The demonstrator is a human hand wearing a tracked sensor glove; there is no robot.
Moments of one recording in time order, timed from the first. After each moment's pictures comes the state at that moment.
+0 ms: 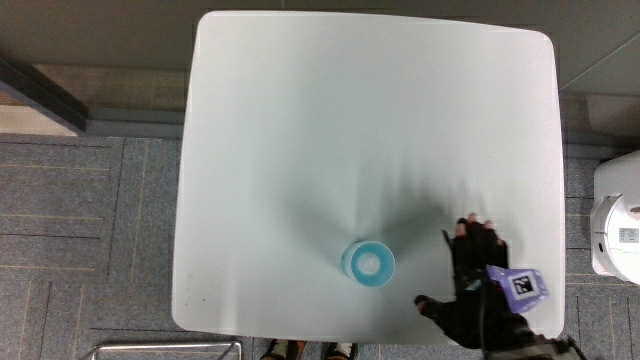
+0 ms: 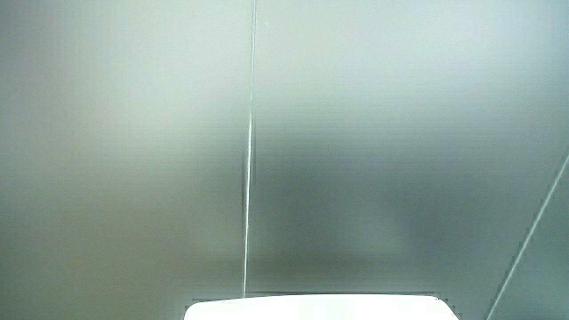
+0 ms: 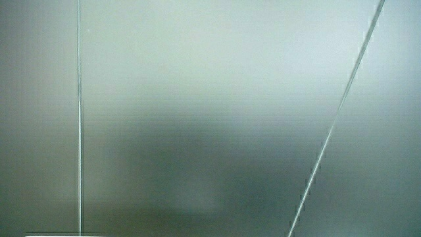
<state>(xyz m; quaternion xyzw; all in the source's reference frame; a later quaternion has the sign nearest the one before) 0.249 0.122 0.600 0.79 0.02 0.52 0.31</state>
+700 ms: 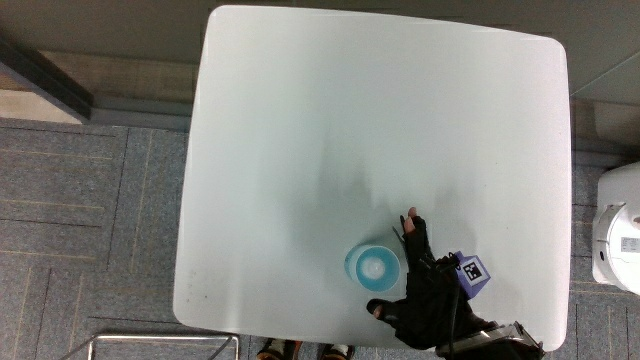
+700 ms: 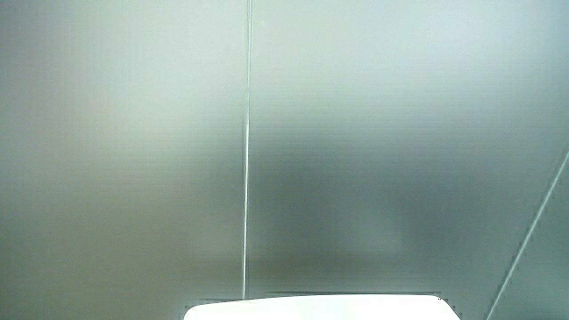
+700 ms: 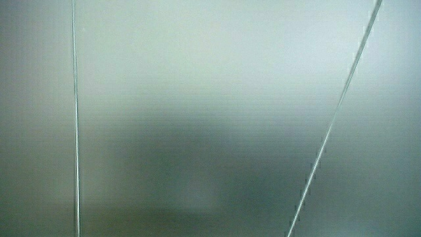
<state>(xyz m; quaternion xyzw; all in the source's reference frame) 0.195 0.113 0.607 0.63 -0.03 0.71 0.31</state>
